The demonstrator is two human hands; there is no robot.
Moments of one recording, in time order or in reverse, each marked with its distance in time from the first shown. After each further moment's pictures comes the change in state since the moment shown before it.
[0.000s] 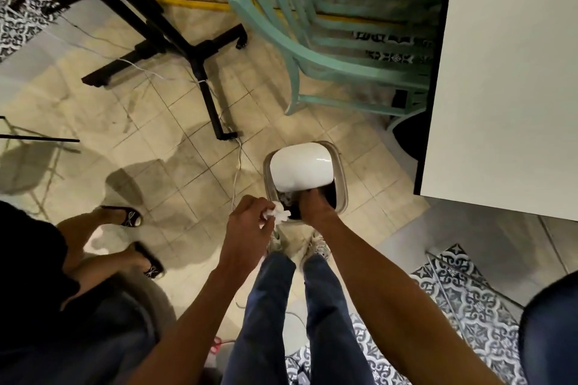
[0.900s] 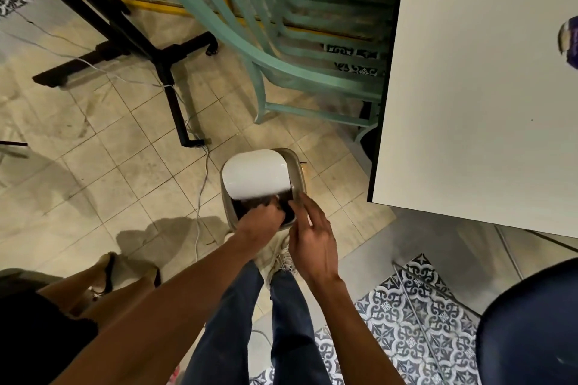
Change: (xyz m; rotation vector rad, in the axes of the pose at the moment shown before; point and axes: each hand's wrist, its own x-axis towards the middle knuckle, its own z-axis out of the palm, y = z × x) left_hand 0.062 0.030 0.133 0.833 -0.446 0.337; right_hand -0.119 0.008 -0.119 -0.248 0.288 -0.384
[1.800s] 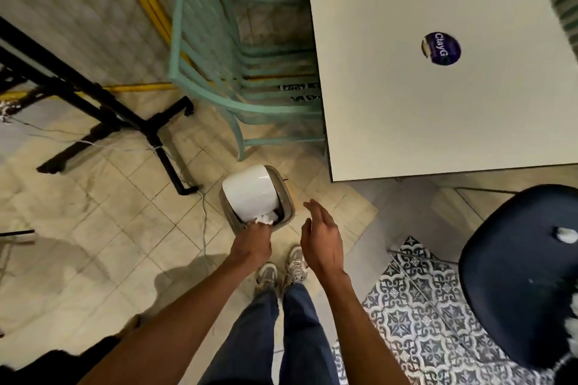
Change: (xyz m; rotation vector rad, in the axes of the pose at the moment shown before) left_hand -0.105 0.017 -0.061 -0.165 -0.023 -0.115; right_hand -0.060 -0.047 -0.084 0.144 0.185 0.327
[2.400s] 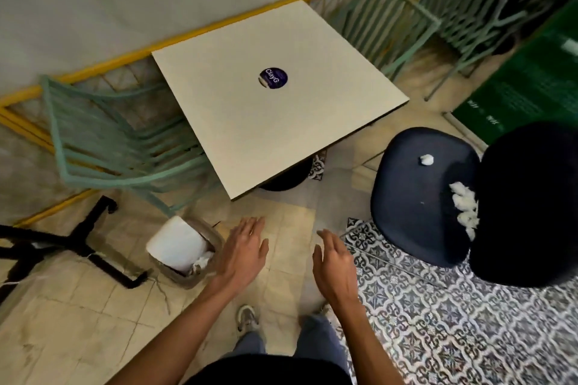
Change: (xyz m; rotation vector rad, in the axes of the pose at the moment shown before) left_hand -0.100 0.169 -0.050 0.097 0.357 0.634; right_hand -0.177 0.118 -0.153 -0.027 0.403 0.285
